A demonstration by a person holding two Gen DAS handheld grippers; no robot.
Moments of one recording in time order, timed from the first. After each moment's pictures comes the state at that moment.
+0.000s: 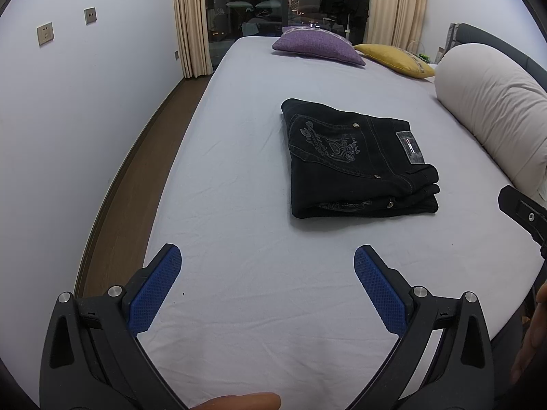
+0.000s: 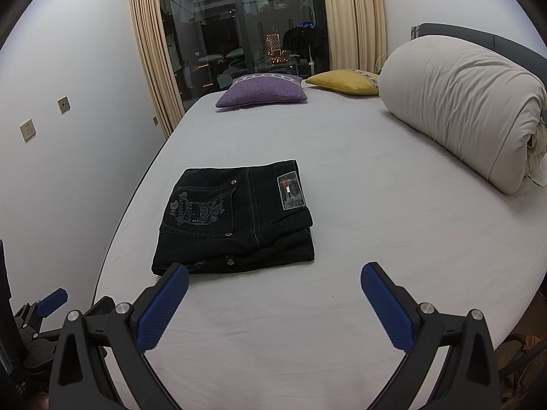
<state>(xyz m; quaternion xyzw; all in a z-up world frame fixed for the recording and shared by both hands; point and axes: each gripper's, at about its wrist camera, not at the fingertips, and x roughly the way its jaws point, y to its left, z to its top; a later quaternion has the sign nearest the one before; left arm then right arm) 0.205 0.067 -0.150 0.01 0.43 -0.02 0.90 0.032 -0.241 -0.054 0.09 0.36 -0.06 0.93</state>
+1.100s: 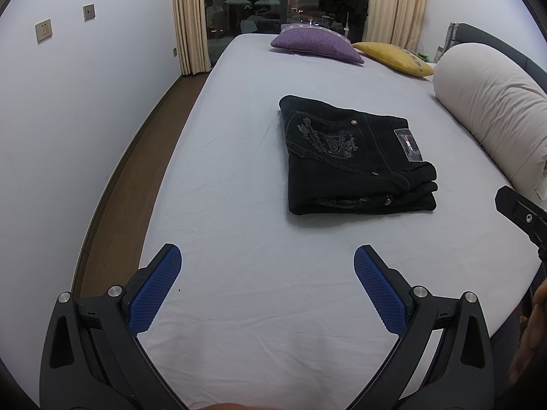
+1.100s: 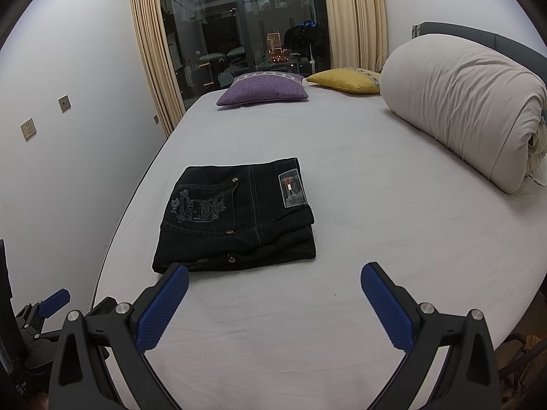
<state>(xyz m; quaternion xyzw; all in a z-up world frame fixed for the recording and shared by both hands) 0.197 0.062 -0.151 0.01 0.43 -0.02 0.90 0.031 -0.239 -0.056 0.09 0.36 -0.06 0.93</state>
